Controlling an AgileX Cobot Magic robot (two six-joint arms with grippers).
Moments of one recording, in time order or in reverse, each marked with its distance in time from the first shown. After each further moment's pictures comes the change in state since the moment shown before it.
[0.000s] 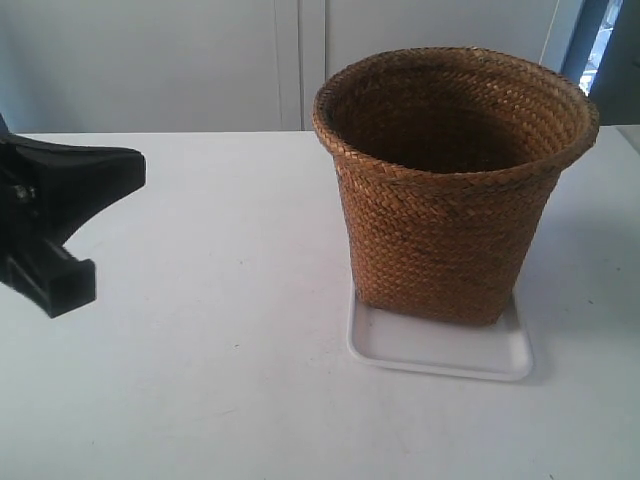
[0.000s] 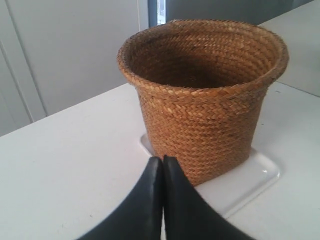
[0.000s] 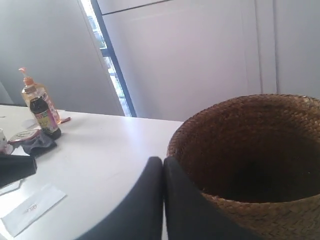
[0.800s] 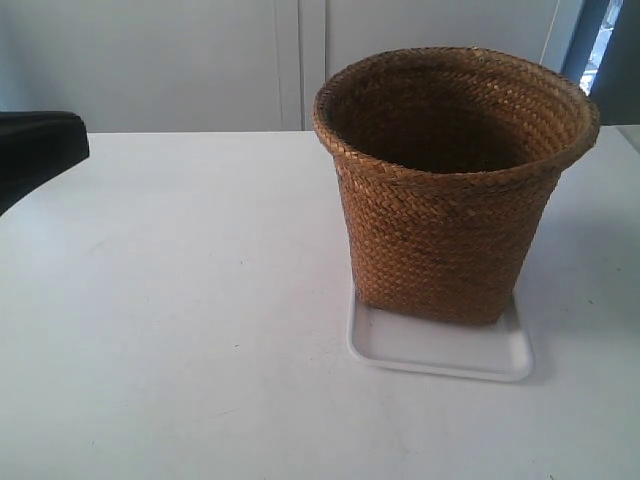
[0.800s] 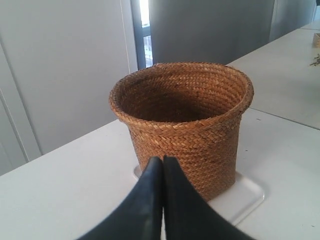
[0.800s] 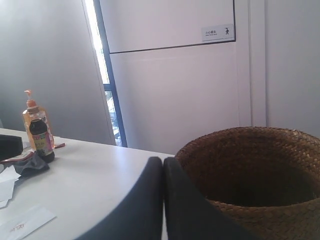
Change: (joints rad) left arm 0.000 -0.152 0.000 0.027 0.054 0.002; right arm 0.000 -0.294 0.142 0.026 -0.062 -0.035
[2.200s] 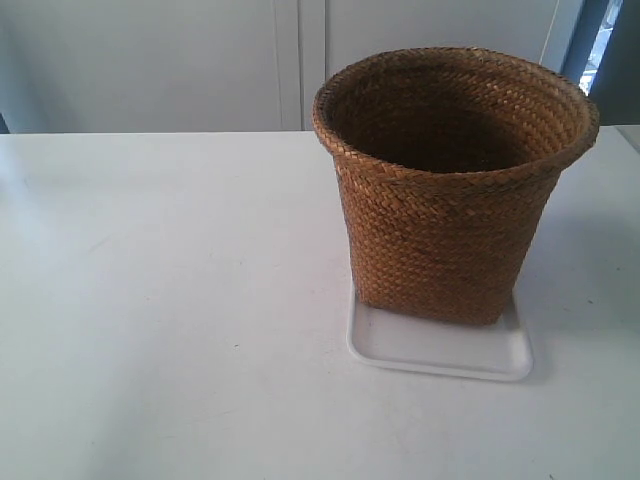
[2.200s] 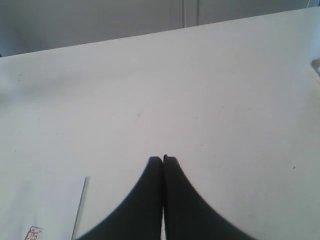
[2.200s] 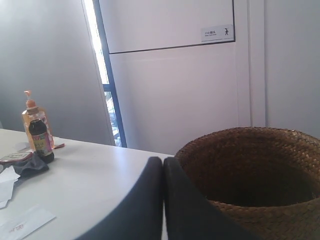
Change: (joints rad) left arm 0.458 -0.202 0.216 1.016 0.267 -1.026; right arm 0.000 -0.002 0.000 0.000 0.000 0.002
